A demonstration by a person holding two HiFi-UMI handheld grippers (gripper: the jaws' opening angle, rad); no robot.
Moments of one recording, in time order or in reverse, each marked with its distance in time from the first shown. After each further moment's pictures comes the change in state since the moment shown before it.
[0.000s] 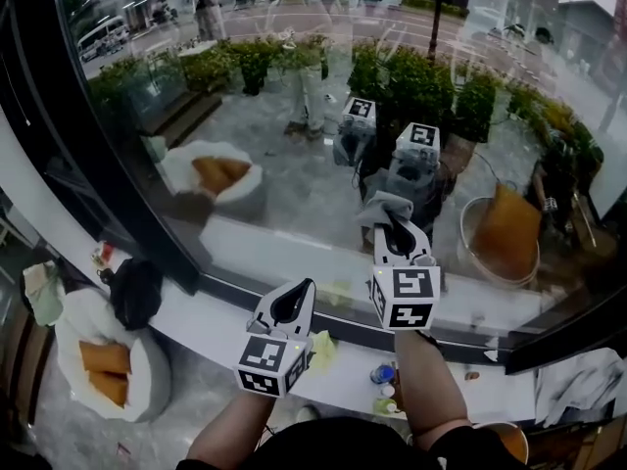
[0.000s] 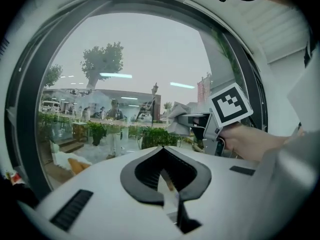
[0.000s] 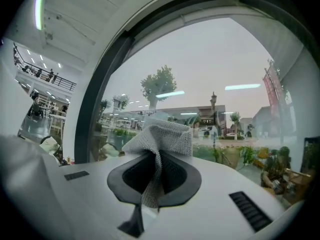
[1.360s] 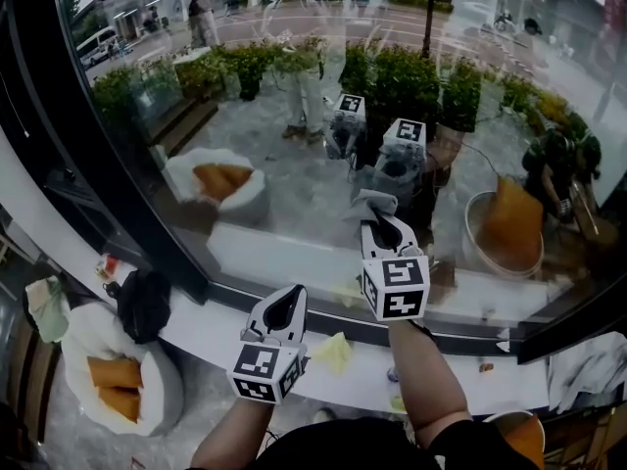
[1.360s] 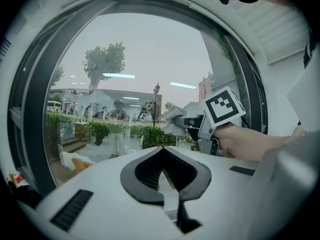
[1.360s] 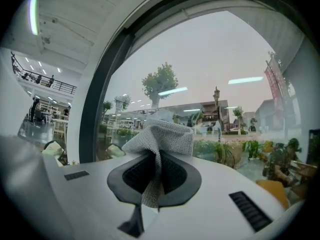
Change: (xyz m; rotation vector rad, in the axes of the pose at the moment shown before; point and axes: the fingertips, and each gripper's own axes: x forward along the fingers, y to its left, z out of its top) left arm -0.026 0.037 -0.002 -0.017 -0.006 0.034; right arm 0.026 0.041 -0.010 0.043 0.020 0.042
